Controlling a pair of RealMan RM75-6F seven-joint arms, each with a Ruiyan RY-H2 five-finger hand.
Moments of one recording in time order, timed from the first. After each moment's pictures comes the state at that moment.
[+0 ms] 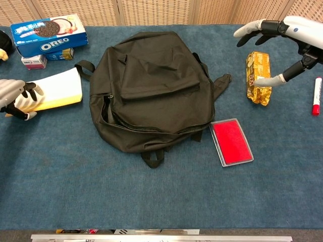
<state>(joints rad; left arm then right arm) -0.46 -1.41 -0.07 -1.34 1.04 0.95 0.30 0.56 -1.04 0.05 -1.75 -1.57 1.05 0.39</state>
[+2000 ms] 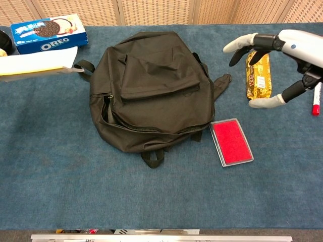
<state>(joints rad) -0.27 -1.43 0.01 -1.06 1.72 1.76 -0.12 0.51 -0.98 0.01 -1.97 -1.64 1.06 0.21</state>
